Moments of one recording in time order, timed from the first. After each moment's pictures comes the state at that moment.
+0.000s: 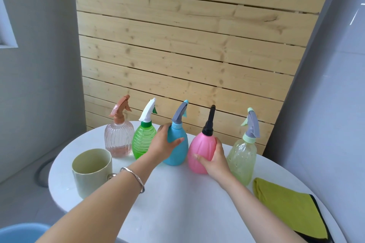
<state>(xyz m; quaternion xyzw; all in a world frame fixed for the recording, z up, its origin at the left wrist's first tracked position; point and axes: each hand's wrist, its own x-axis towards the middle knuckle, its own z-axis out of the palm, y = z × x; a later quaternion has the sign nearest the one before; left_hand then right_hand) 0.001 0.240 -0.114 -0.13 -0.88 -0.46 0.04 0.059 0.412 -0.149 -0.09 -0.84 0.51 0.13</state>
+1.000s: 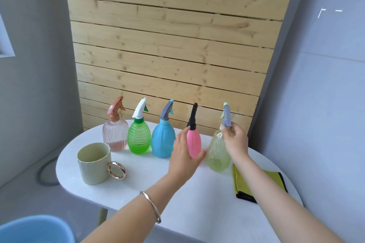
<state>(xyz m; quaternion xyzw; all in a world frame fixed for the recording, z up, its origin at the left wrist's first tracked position) 0.120 0.302 -0.113 -0.20 -0.81 -0.53 0.11 0.115 0.465 -0.082 -0.18 -0.79 0.50 0.31</state>
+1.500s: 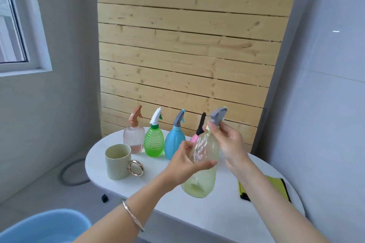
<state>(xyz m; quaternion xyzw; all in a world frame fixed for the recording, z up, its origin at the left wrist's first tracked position) 0.190 0.245 -0.055 -0.20 -0.74 -0.63 -0.11 0.209 0.384 -0.002 0.00 -0.65 0.73 0.20</state>
